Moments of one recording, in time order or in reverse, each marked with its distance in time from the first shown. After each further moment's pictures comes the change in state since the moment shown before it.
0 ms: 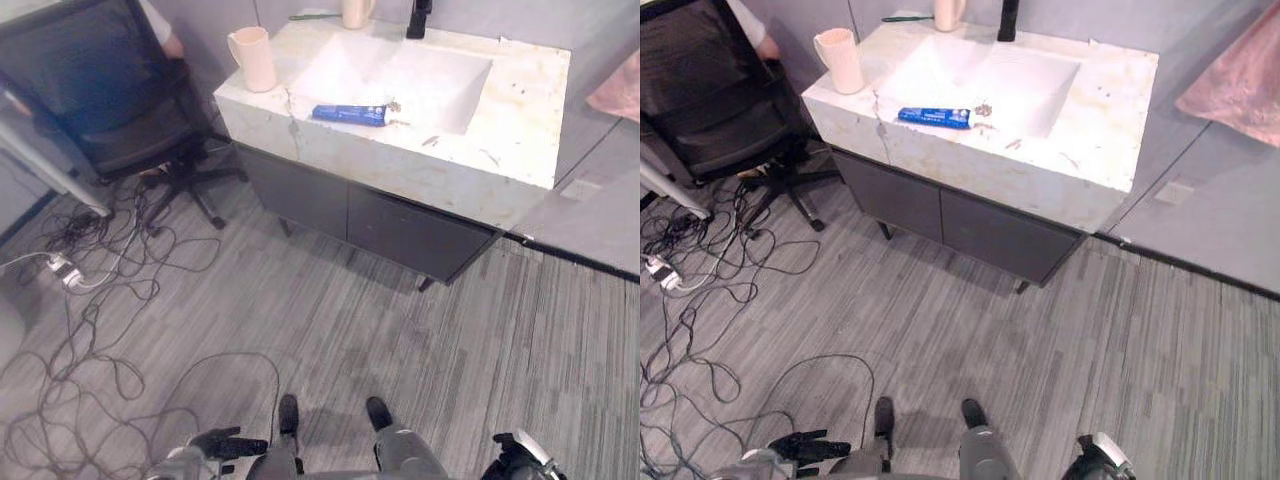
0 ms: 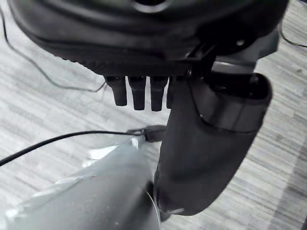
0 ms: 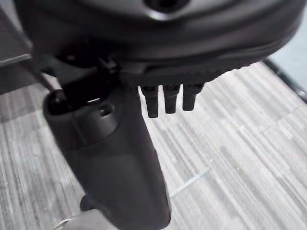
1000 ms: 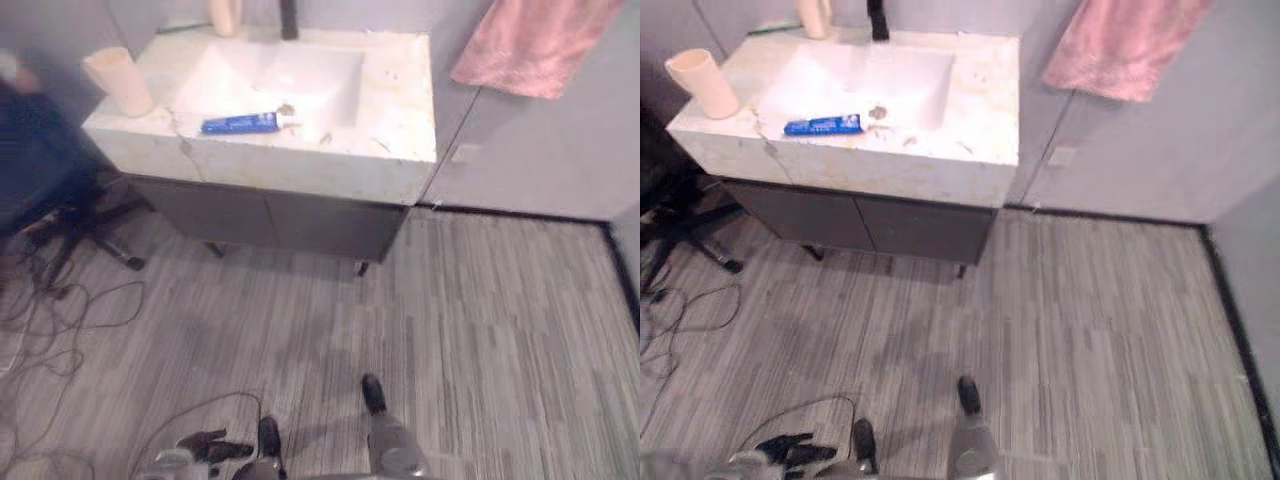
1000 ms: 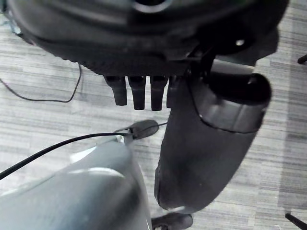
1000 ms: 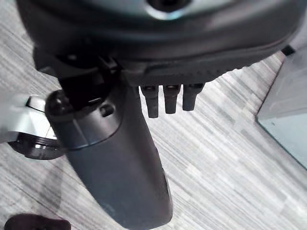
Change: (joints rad) left arm -0.004 0.012 -0.018 -0.008 -0.018 0.007 -0.025; right arm 0.140 0.198 0.004 0.054 -0.006 0.027 0.085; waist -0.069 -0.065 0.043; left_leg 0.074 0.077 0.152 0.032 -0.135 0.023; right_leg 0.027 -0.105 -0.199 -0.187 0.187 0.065
